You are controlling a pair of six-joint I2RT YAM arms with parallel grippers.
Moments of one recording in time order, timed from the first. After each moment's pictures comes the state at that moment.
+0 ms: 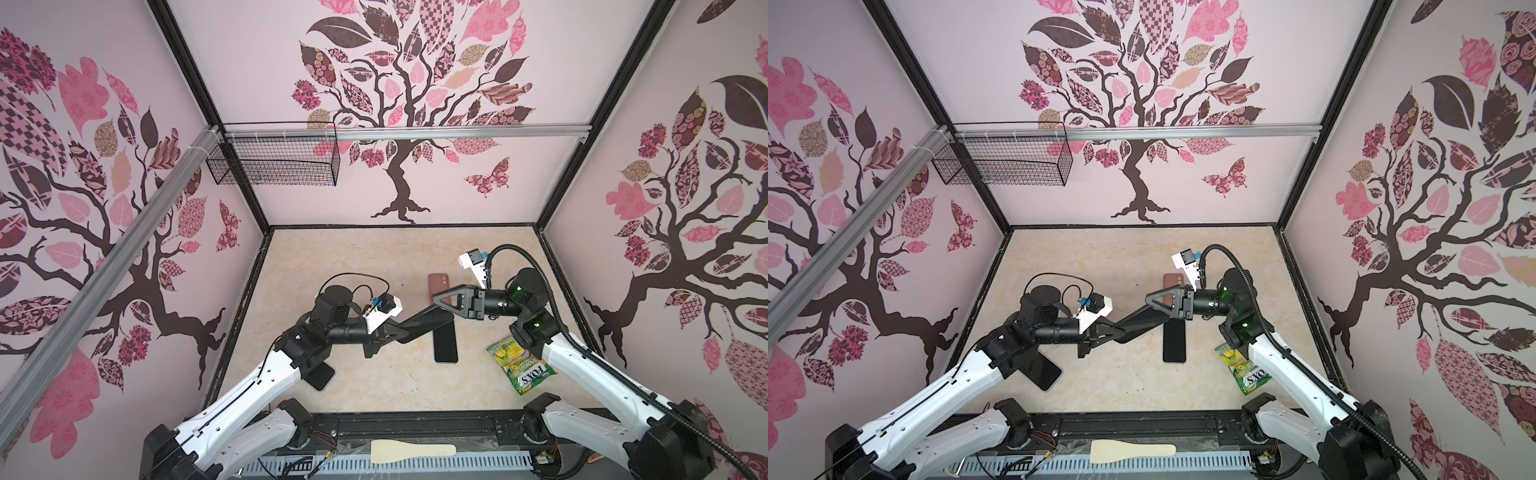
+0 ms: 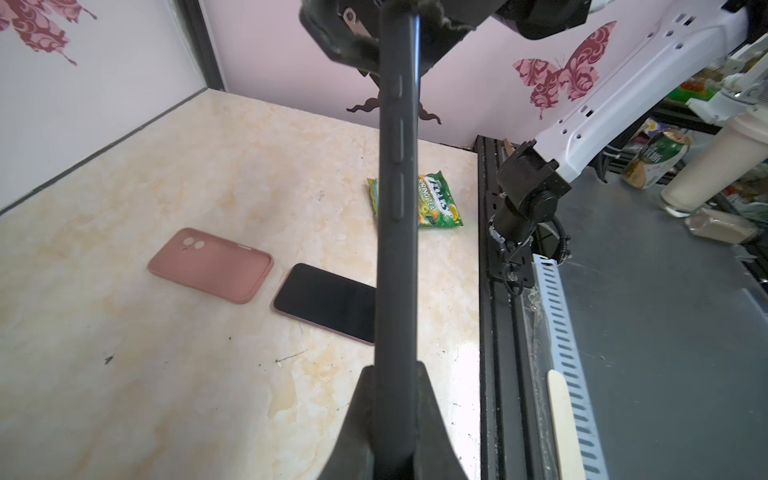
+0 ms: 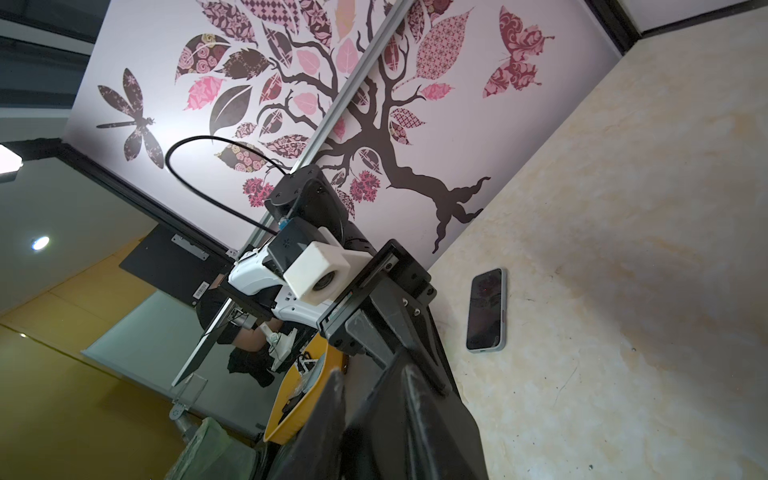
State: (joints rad) left arm -0.67 0.95 0.77 -0.29 0.65 0.23; right arm 0.46 1.05 0.71 0.41 -1.03 0.94
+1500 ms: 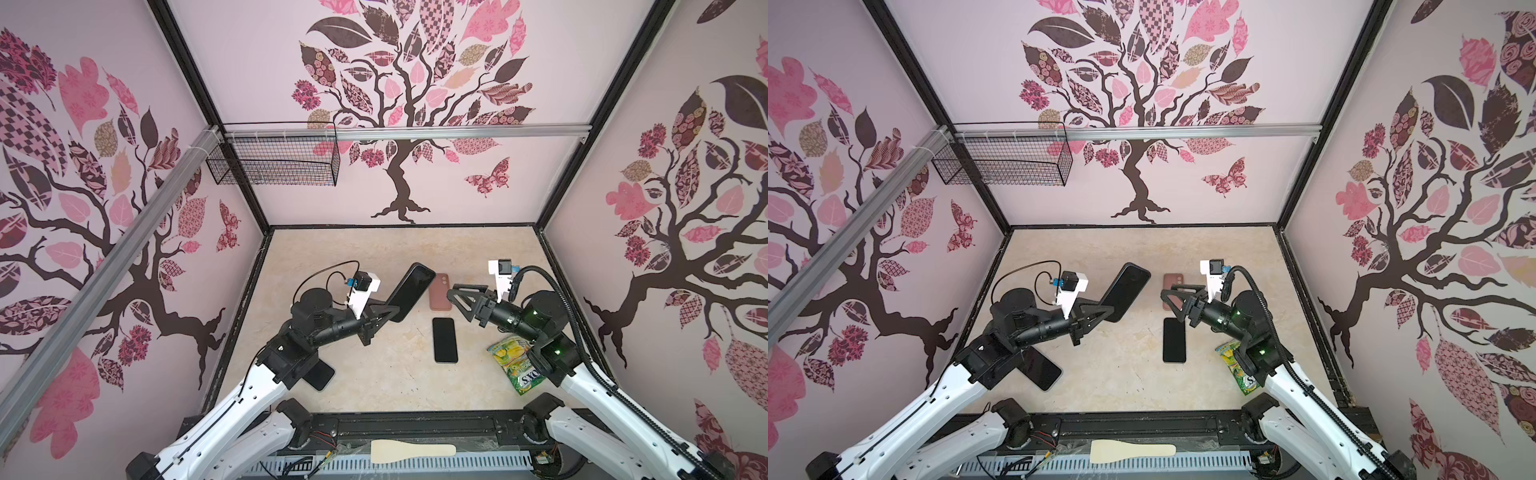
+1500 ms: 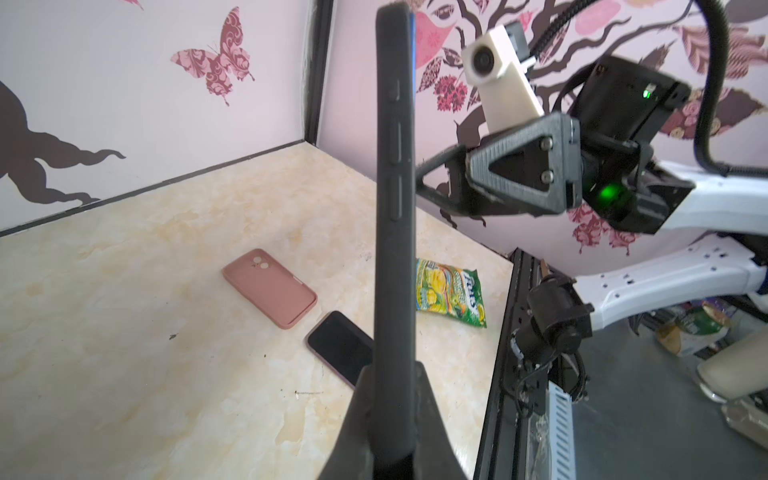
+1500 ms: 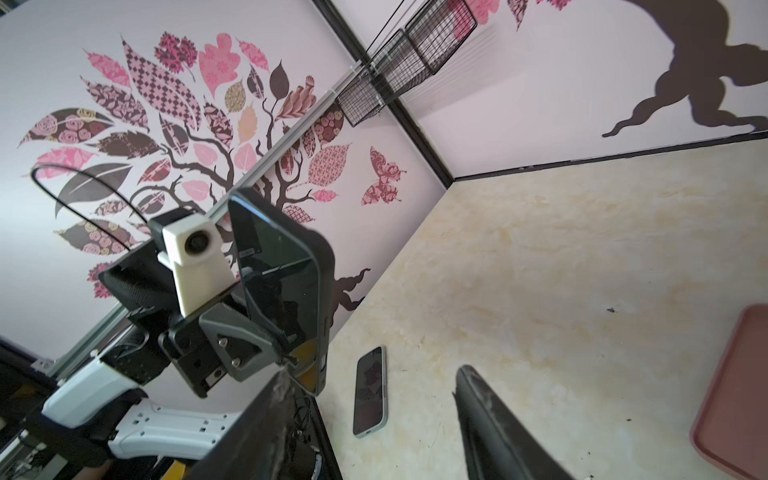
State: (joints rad) left arm -0.64 0.82 0.77 -0.13 0.47 -0.22; right arm 0.48 0.78 0.58 0.26 -0.55 0.70
